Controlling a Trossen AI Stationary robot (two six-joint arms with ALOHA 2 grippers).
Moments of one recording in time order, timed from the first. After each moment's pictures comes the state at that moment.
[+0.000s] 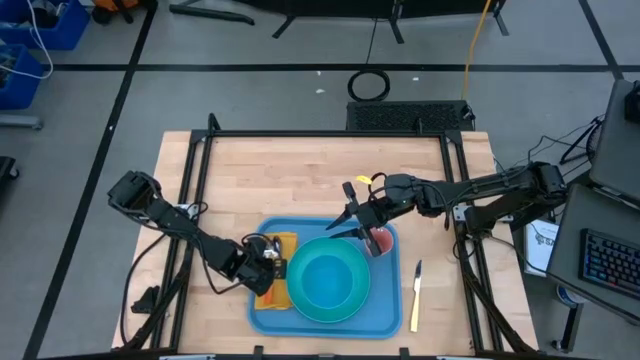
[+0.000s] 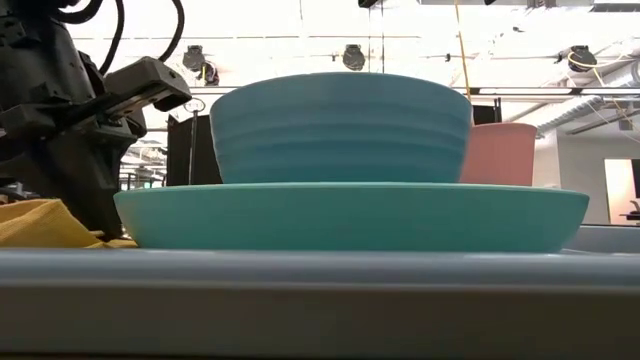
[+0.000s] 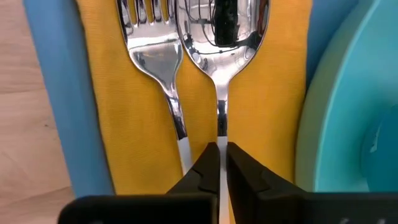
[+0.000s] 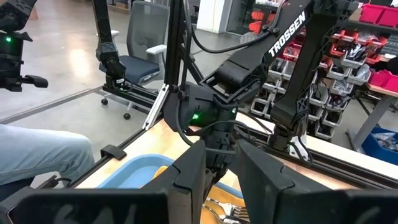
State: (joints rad) left arm -0.55 1.62 0.80 -0.40 -0.27 -1.99; right arm 0.07 1.37 0.97 0.27 -0.32 -0.20
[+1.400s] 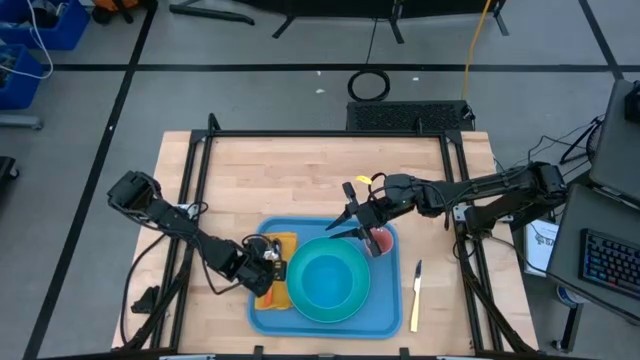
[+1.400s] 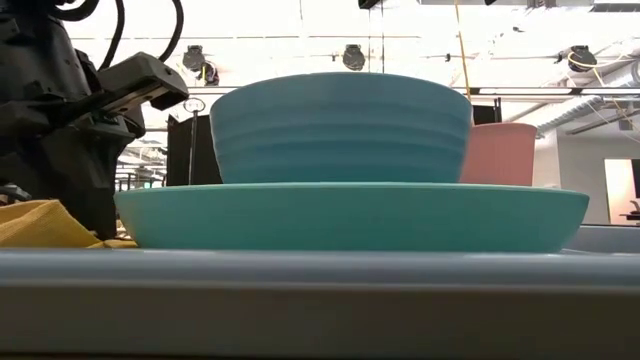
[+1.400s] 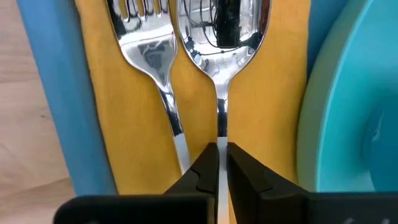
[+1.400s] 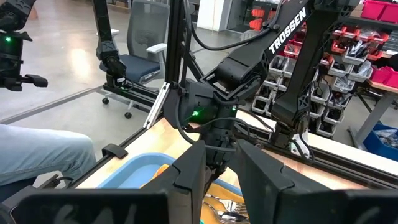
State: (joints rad) left arm -0.56 1.62 0.80 -0.39 -0.25 -1.97; right arm 0.07 1.37 0.97 0.27 -0.32 -0.19
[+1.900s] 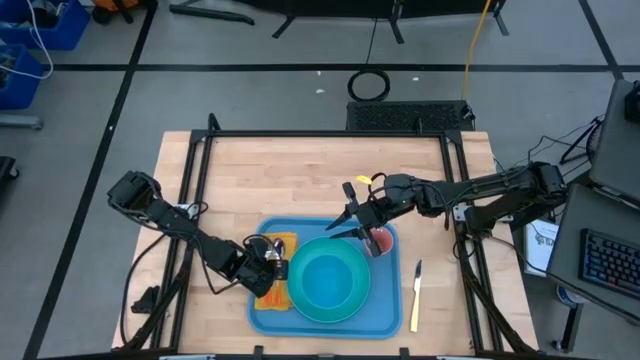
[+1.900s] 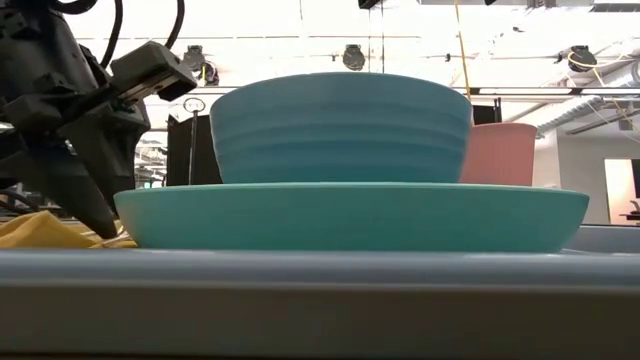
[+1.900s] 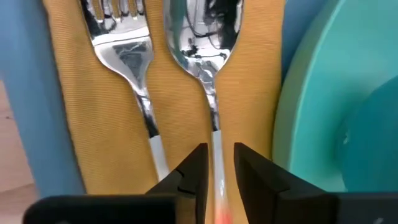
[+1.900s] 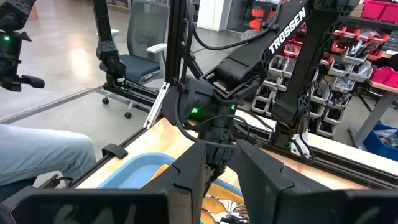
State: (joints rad) left arm -0.56 1.62 0.80 -0.34 -0.30 -1.99; right arm 0.07 1.37 0.97 0.27 -0.32 -0.19
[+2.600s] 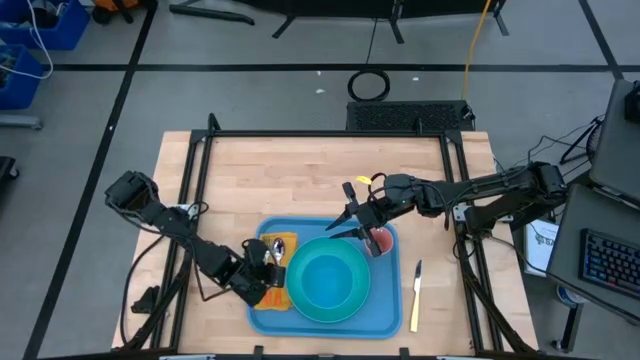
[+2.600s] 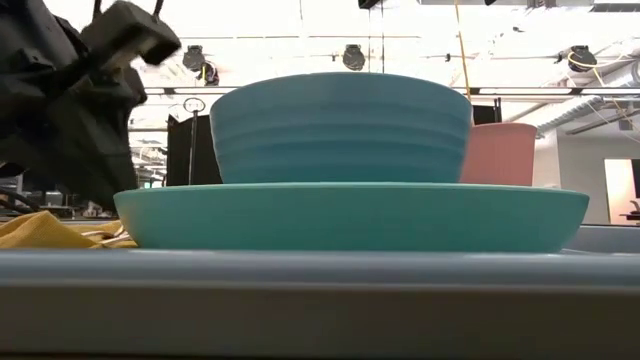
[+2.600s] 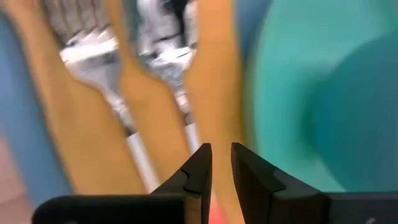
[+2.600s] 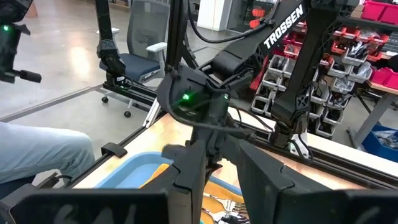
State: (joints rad) left arm -0.63 1.60 0.81 -0.34 -0.42 -1.90; right arm 0.07 1.37 0.97 0.26 -0.32 -0.20
